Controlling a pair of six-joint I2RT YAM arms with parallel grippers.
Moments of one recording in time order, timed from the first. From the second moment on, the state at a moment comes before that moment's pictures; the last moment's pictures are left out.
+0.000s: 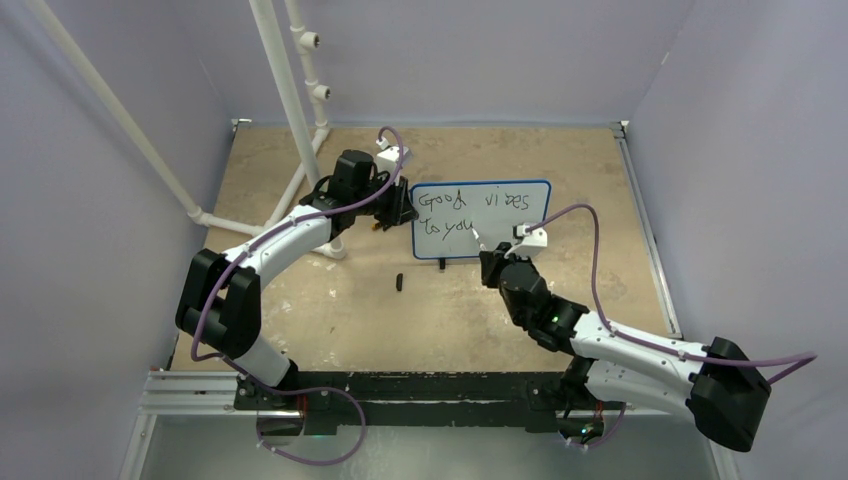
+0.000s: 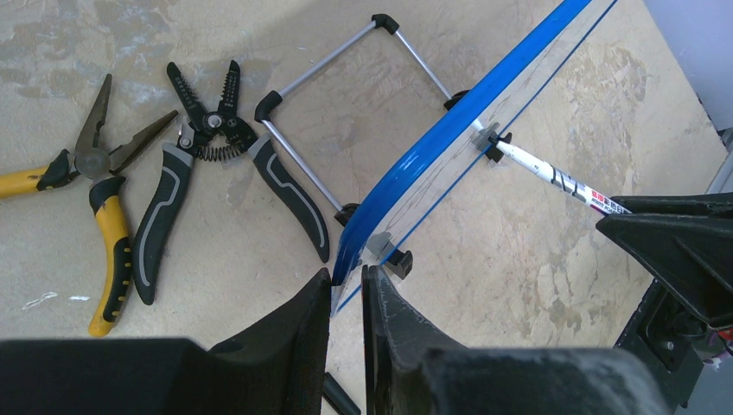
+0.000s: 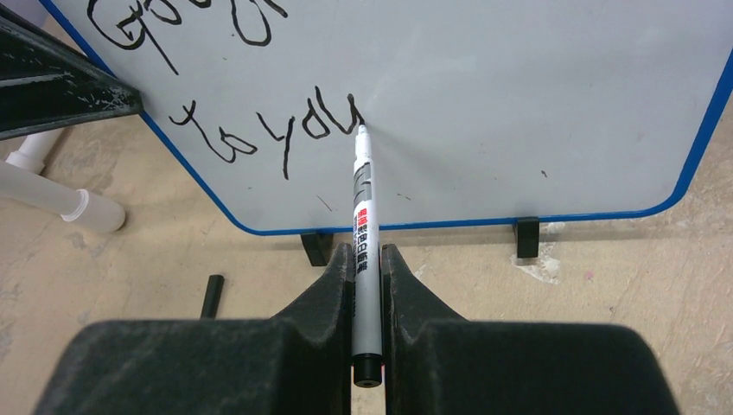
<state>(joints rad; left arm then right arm) -0.46 1.59 1.13 -0.14 0.42 -0.18 0.91 0.96 0.41 0.22 0.70 0.58</state>
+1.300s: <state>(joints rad) -0.46 1.59 1.13 -0.14 0.42 -0.18 0.91 0.94 0.40 0.16 0.73 0.61</state>
